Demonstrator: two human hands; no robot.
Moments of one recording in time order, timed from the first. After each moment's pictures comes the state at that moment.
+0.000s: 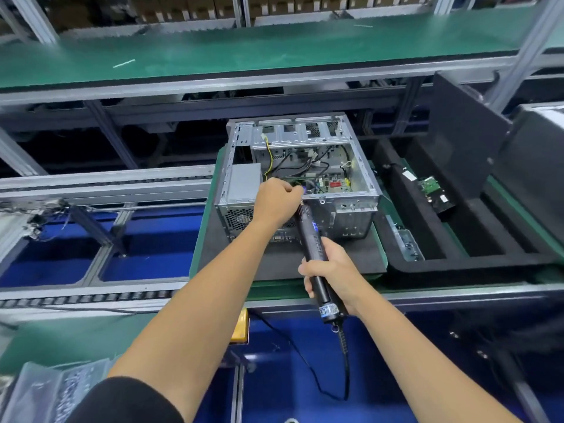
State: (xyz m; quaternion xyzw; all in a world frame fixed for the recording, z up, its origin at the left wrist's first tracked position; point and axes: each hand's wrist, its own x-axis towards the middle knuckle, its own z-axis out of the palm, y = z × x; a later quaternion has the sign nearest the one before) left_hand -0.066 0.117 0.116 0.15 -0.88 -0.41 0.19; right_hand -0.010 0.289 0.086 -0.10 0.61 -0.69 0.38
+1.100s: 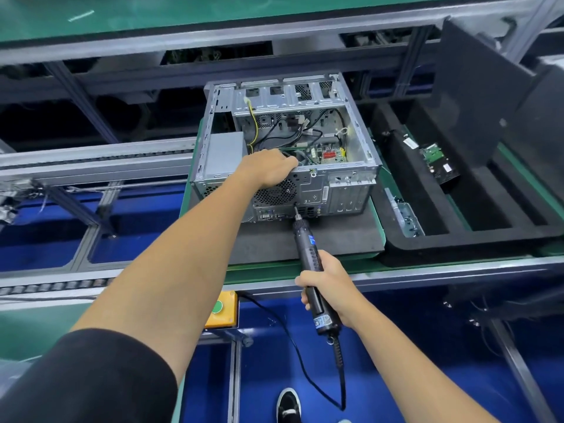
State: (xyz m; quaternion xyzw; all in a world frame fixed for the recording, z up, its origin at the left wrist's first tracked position) left_hand -0.122 0.093 0.103 0.10 -0.98 -0.15 -0.07; right_hand -0.003 0.305 0.014 -0.03 0.65 -0.64 0.41
